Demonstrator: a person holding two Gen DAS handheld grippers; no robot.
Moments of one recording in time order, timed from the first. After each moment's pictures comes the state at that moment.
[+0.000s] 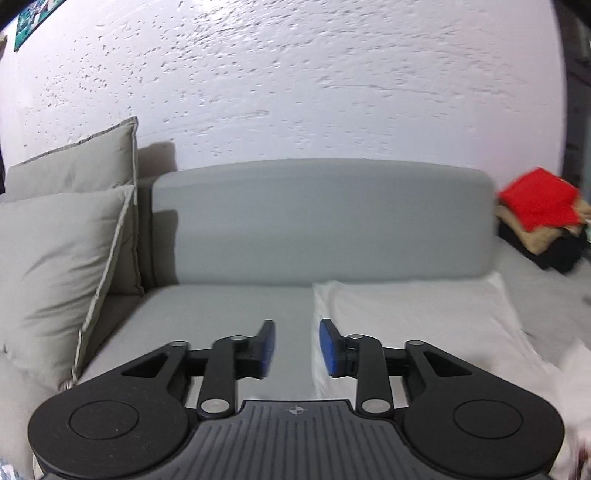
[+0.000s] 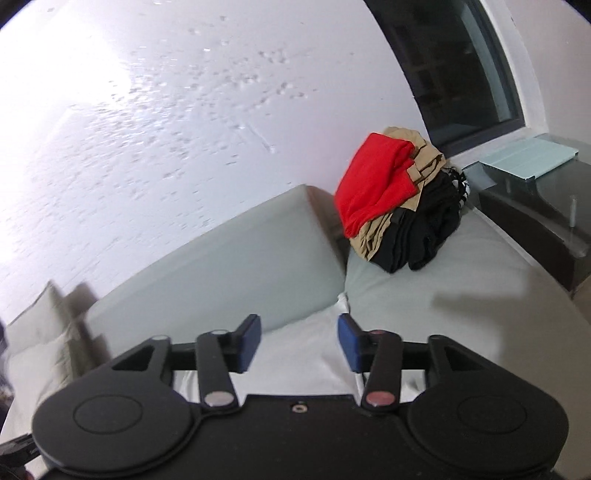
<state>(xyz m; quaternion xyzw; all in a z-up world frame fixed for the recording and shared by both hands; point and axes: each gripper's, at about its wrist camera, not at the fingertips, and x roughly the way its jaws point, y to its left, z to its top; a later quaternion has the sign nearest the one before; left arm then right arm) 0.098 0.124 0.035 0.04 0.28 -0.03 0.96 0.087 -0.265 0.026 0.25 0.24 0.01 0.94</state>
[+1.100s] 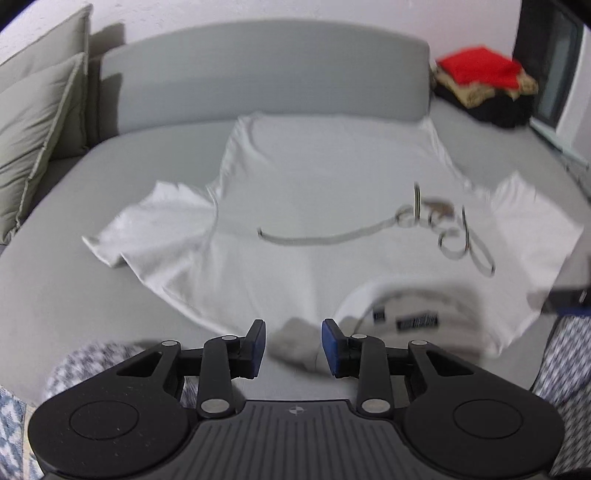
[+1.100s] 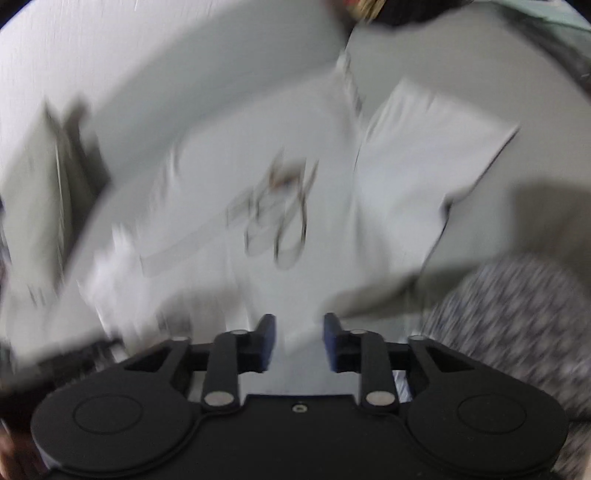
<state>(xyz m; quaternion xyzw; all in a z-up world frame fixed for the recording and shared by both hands) 0.003 0.072 -0.070 0.03 0.41 -0.08 0.91 -0.015 -0.217 -0.091 0.23 0.45 0.06 0.86</state>
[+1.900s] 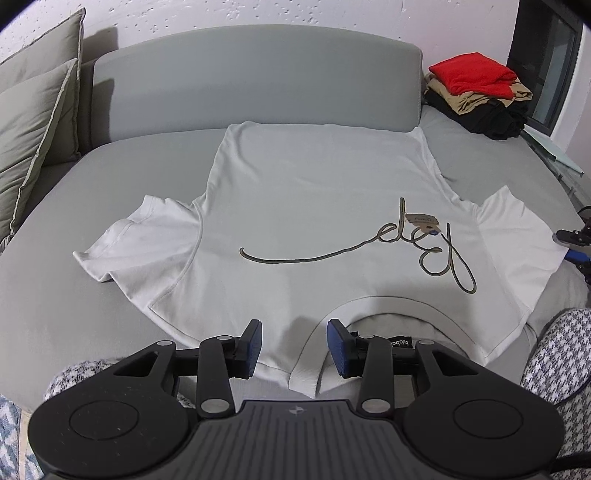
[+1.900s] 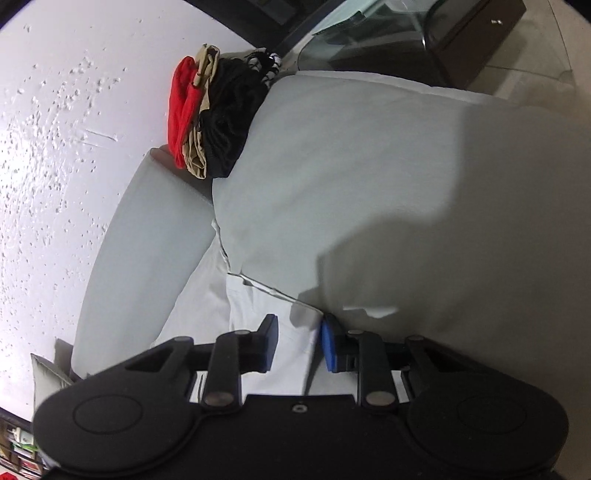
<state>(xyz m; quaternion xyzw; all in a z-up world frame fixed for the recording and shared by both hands) 0.008 0.059 -0.065 0.02 0.42 -0.09 0.90 0.036 -0.386 -0.148 0.46 0.30 -0.07 0.83</state>
